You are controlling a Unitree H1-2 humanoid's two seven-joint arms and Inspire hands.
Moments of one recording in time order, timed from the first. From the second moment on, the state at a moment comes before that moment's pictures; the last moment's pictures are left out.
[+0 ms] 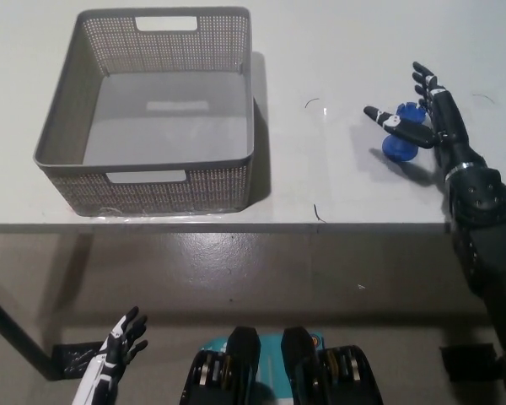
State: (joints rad) left_arm 0.17 0.15 -0.03 0.00 -0.04 -0.20 -0.08; right_arm -0.92 -0.20 -0.03 1.04 -0.09 -0.17 -0.06
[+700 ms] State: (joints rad) left_arm 0.16 0.14 -0.03 0.01 -0.04 -0.20 -0.09; right_arm -1.03 -0.26 -0.01 1.28 -0.10 -0.26 -0.09
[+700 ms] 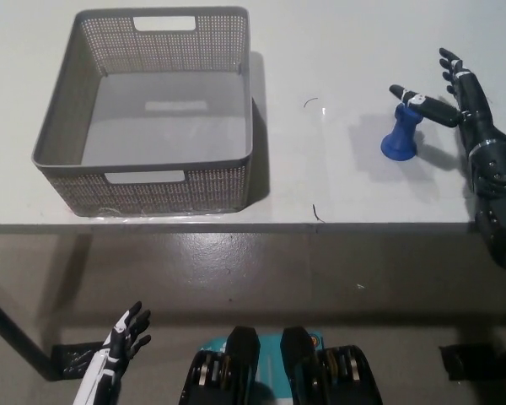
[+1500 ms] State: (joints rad) left_arm 0.13 0.14 -0.03 0.01 -0.04 -0.20 -0.09; right_arm -1.03 -0.23 0.05 1.36 -0.10 -0.26 -0.09
